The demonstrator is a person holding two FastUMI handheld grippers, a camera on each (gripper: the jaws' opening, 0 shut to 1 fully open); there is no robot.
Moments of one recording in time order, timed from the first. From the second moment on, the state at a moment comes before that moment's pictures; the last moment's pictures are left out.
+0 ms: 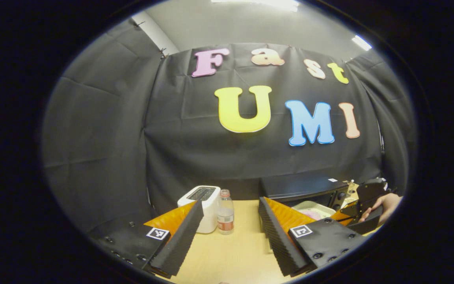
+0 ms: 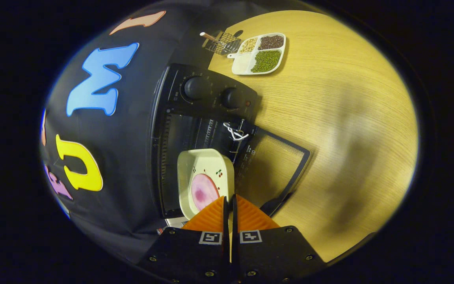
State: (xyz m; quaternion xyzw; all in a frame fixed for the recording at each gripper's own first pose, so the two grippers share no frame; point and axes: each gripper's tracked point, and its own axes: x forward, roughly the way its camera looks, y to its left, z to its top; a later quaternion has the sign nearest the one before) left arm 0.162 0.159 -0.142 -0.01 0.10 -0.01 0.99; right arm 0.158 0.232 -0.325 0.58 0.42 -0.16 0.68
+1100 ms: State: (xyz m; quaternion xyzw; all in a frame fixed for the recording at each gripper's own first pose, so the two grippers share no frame) left arm 0.137 0.243 -0.146 0.03 0.14 0.08 0.99; right arm 0.252 0.260 -0.363 0.67 0.28 -0.23 0.65
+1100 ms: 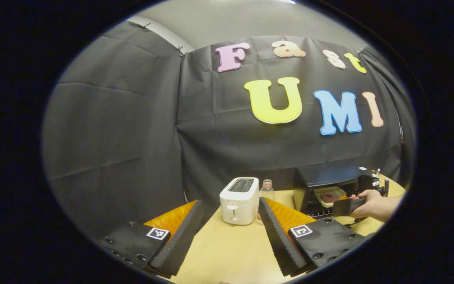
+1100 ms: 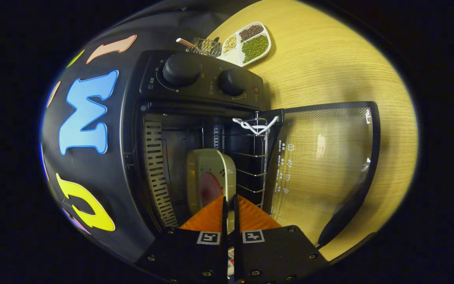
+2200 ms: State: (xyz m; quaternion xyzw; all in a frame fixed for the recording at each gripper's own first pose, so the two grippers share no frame) left arm 0.144 0.091 -0.186 -0.02 0.17 -0.06 0.98; right arm 0.174 0.195 -0.271 0.46 0.29 -0.03 0.84
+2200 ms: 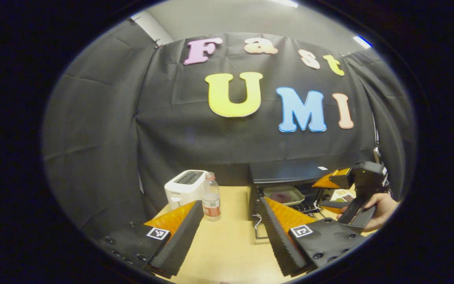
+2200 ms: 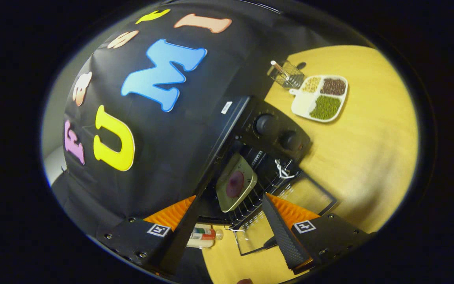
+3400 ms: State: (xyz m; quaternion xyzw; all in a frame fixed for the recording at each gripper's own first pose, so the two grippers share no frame) left arm 0.106 -0.087 -0.355 -0.05 0.36 -0.16 0.92; right arm 0.047 -0.004 -0.183 0.07 0.18 -0.03 0.98
